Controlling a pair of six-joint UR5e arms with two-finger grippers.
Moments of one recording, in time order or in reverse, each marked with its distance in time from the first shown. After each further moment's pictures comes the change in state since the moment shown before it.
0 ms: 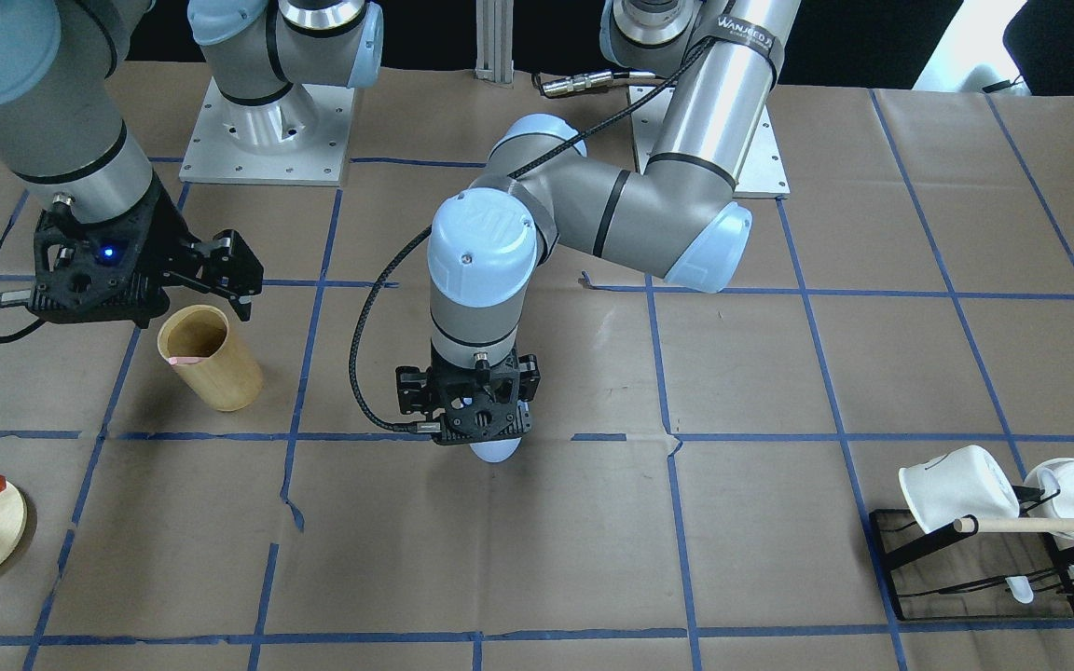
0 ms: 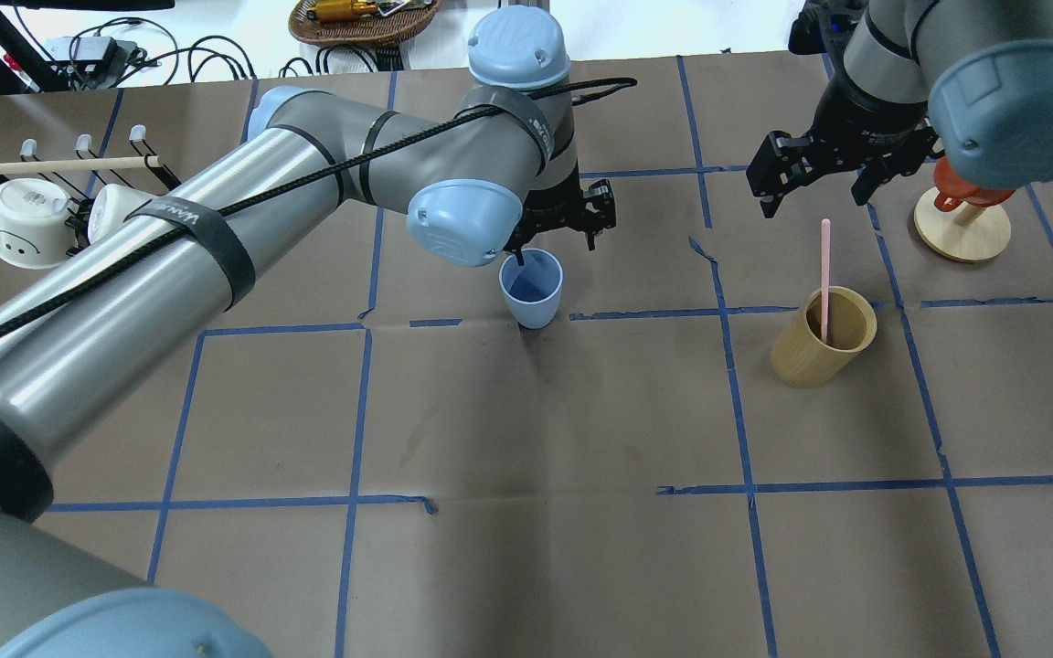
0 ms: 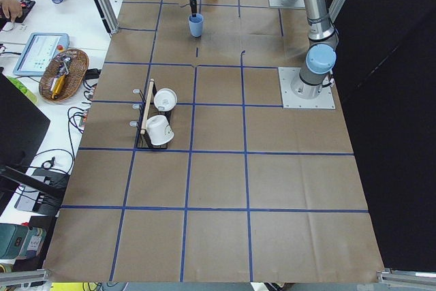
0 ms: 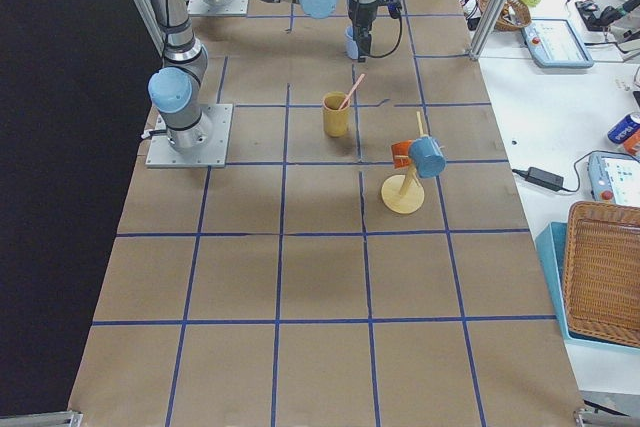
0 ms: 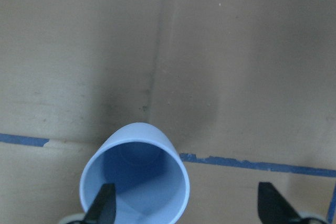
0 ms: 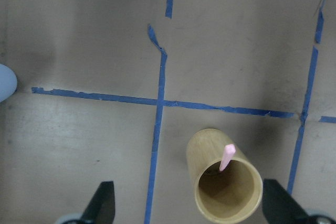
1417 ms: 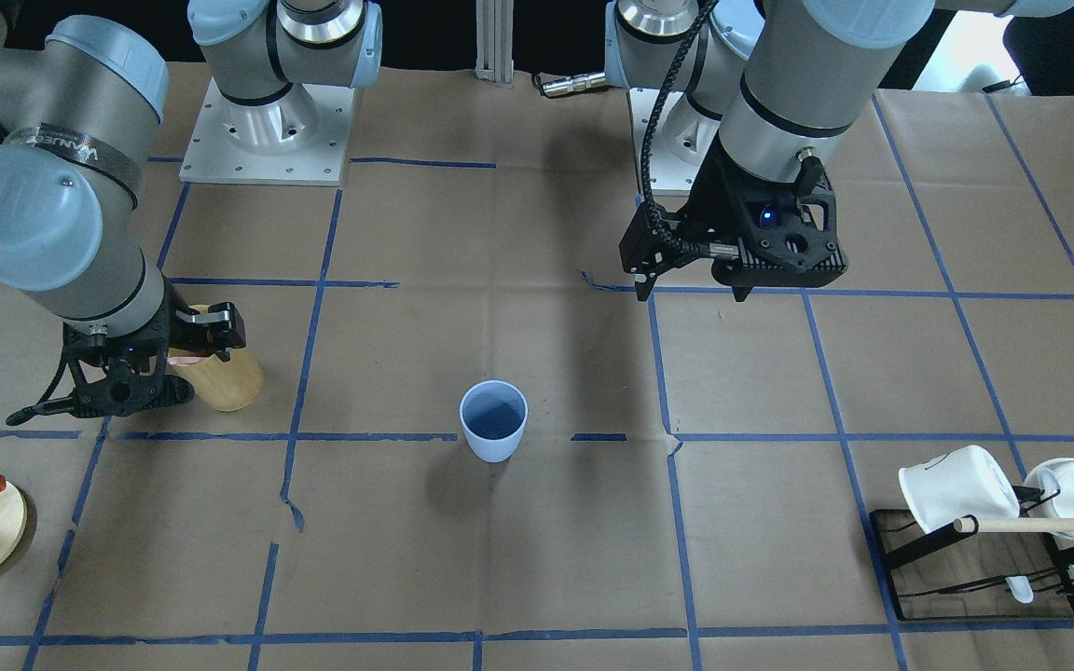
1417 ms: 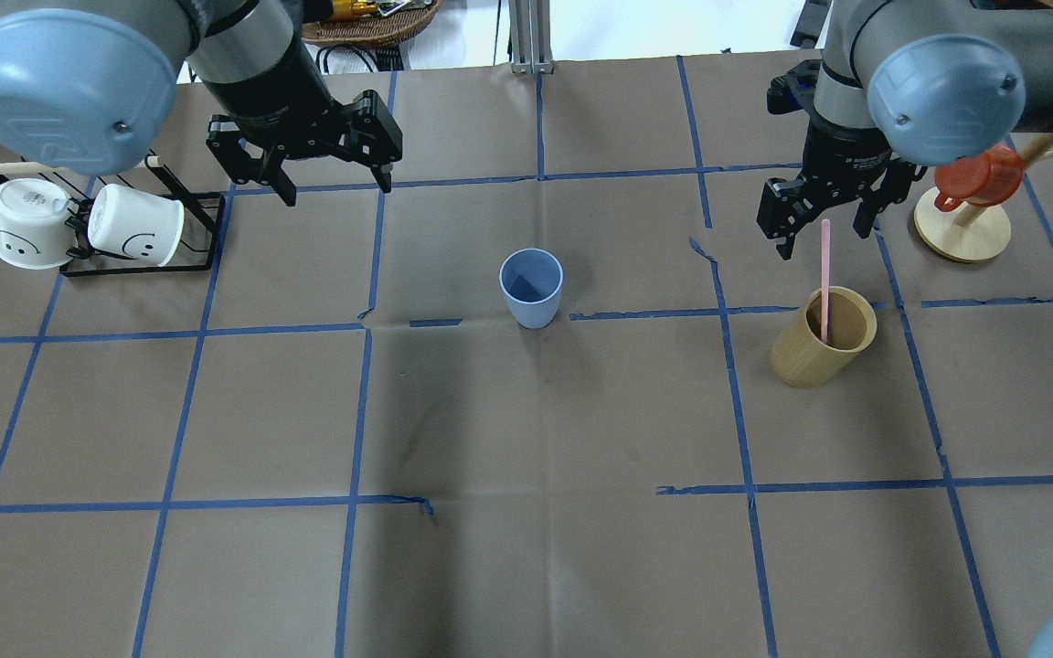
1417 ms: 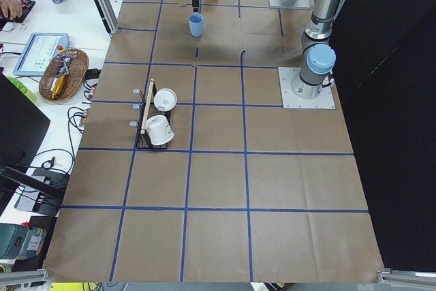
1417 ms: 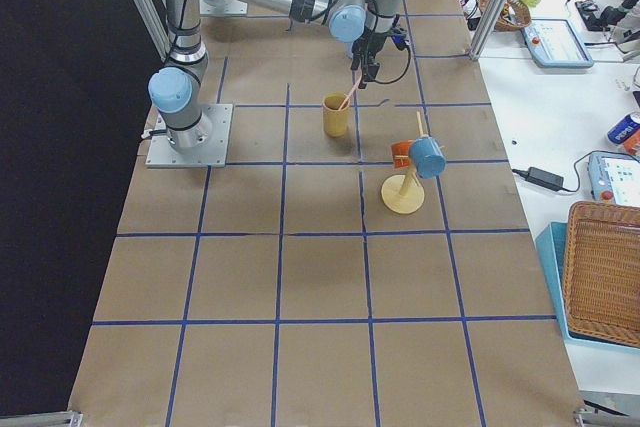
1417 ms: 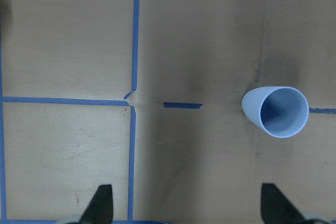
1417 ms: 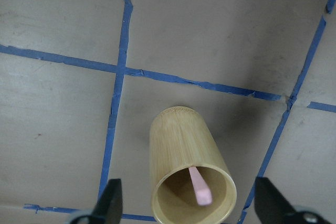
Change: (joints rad) left arm 0.305 0.367 -0.034 -0.368 0.002 0.409; right arm 0.003 0.140 -0.034 0.089 -0.110 -0.050
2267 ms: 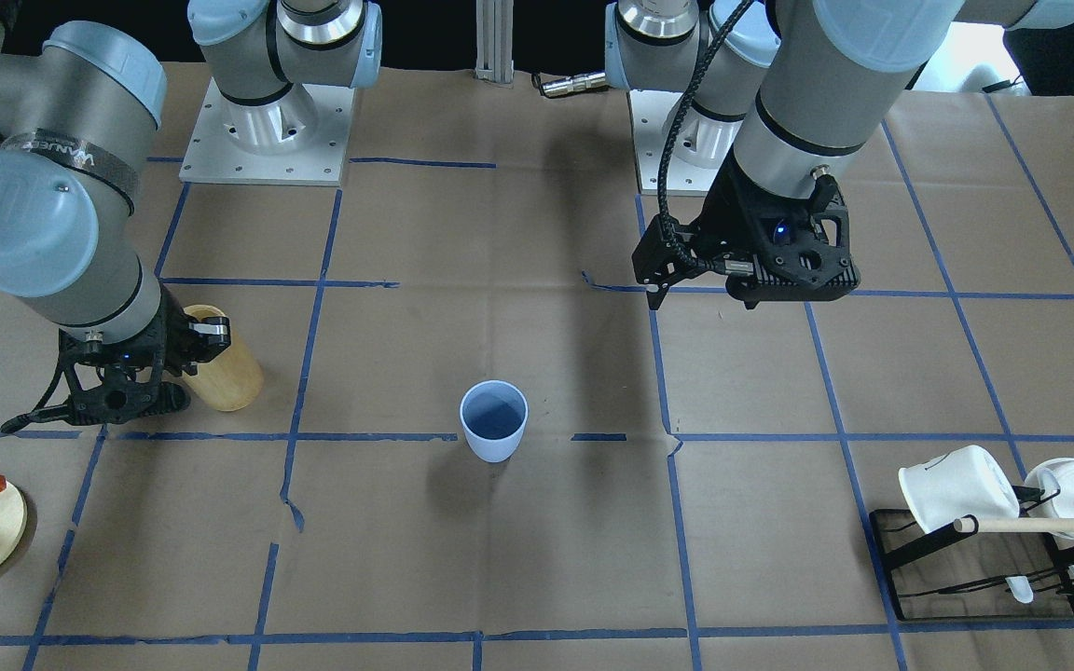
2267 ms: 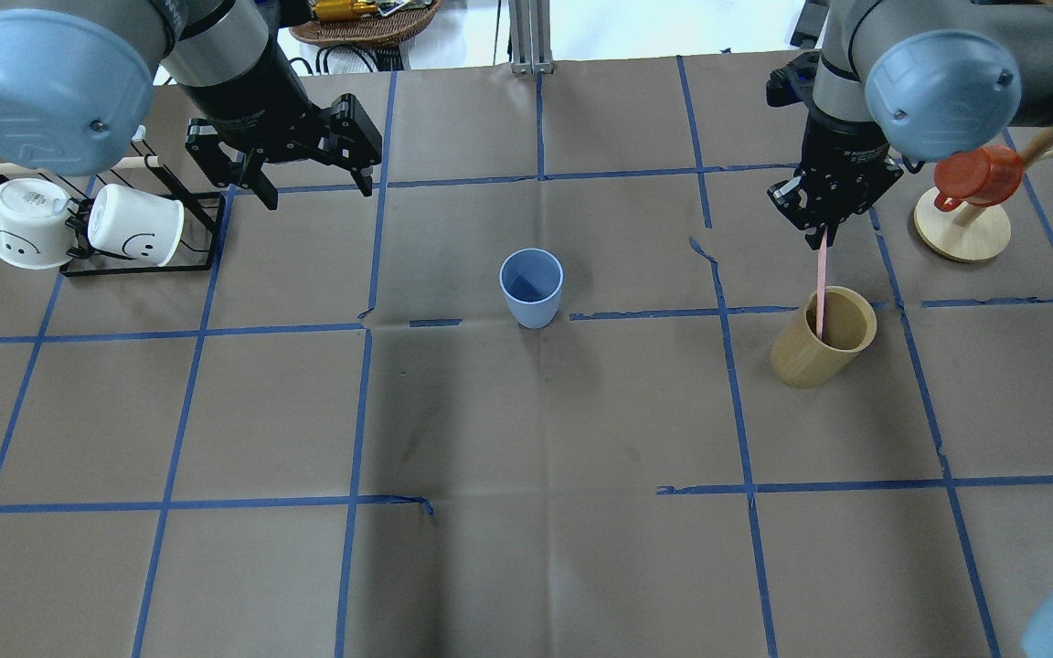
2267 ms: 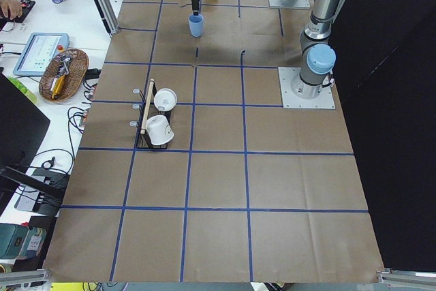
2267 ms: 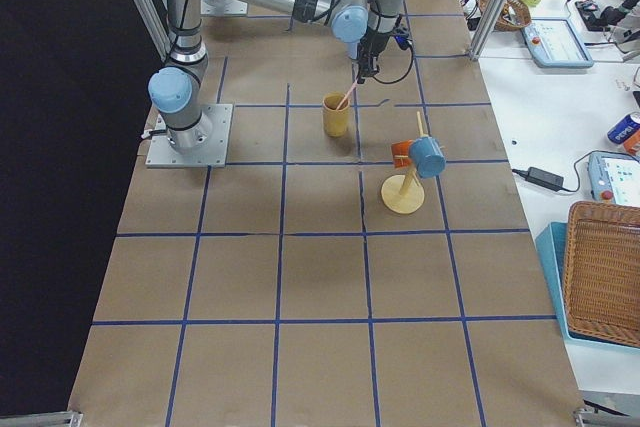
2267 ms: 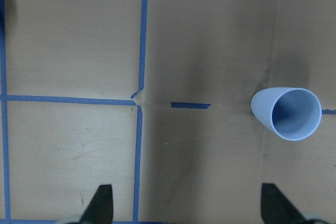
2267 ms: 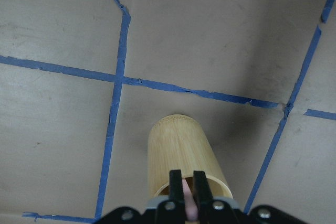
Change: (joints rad) left arm 0.017 -0.012 -0.011 0.008 0.001 0.007; right arm -0.001 0.008 -0.015 -0.005 -0.001 -0.004
